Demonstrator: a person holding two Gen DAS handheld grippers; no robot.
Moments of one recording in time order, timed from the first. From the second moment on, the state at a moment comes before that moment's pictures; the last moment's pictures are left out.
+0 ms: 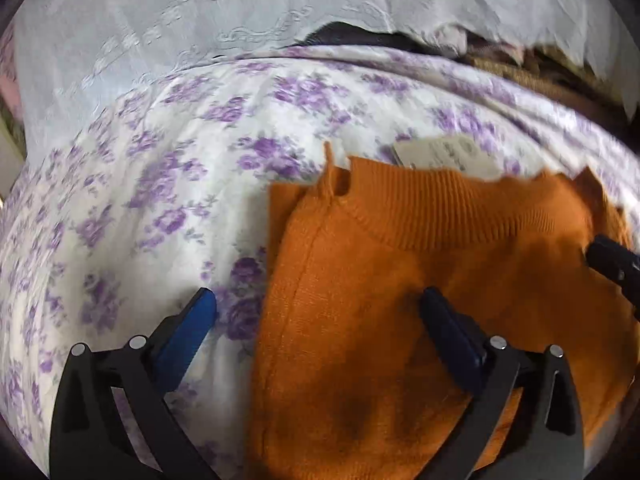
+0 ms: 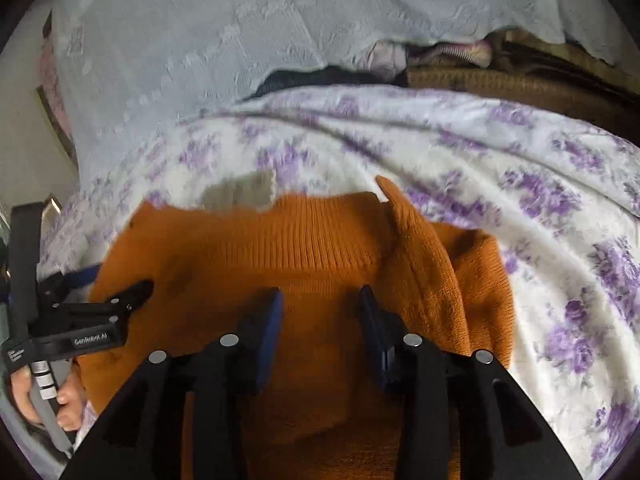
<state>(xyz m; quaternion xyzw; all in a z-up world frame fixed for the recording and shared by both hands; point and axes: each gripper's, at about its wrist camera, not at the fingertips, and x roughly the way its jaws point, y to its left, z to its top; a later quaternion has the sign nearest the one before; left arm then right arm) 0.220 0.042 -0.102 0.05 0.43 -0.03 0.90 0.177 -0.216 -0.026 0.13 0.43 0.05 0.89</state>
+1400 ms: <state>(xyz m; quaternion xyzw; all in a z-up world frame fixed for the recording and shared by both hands) 0.050 0.019 -0.087 0.07 0.37 -0.04 0.93 0.031 -0.201 -0.006 0.17 0.40 0.04 0.90</state>
